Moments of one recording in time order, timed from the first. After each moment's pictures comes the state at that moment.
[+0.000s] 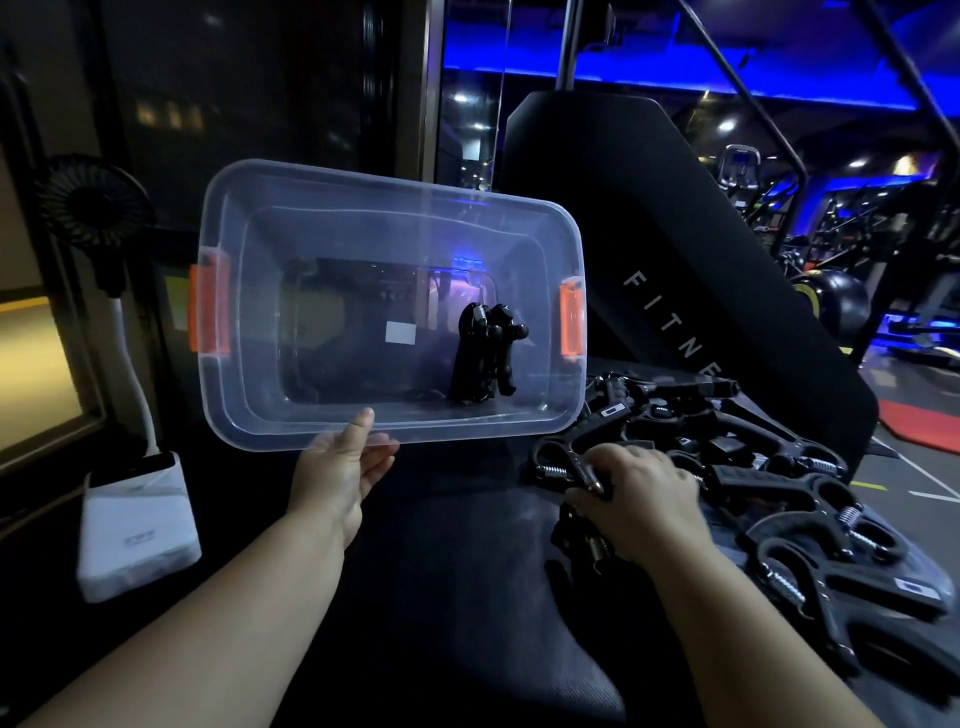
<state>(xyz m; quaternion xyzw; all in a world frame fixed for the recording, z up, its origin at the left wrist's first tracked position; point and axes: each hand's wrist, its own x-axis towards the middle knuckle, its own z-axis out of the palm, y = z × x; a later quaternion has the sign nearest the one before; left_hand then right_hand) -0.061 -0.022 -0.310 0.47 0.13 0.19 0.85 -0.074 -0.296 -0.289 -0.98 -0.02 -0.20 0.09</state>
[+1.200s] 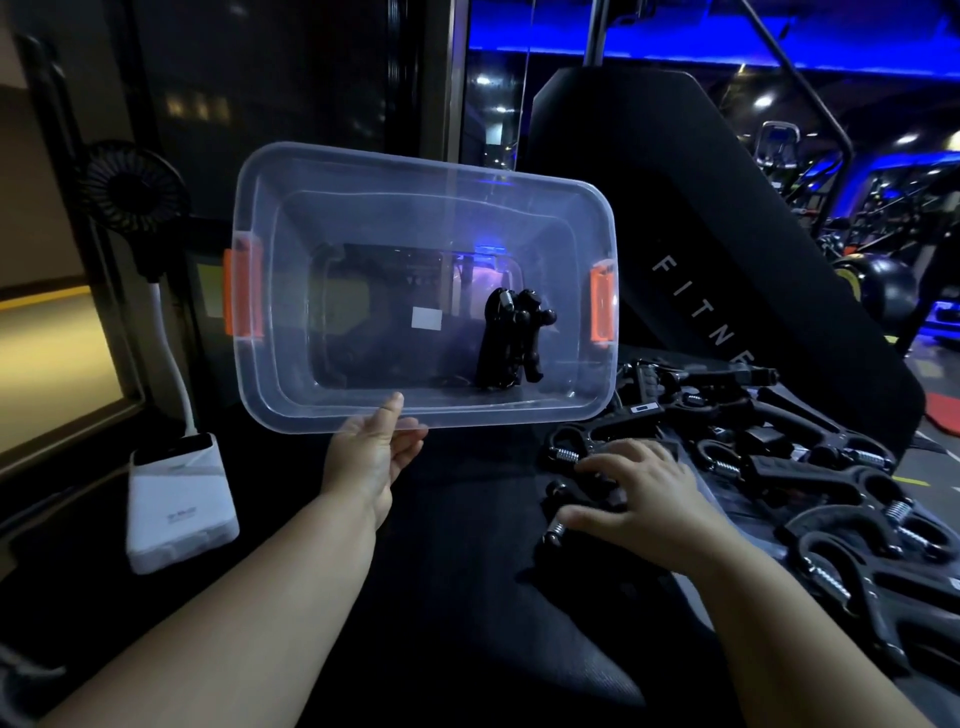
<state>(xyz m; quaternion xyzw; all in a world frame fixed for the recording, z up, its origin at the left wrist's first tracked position) -0.063 -0.023 -0.308 0.47 0.14 0.19 0.85 -0.085 -0.287 -0.284 -0.98 -0.15 -0.07 0.11</state>
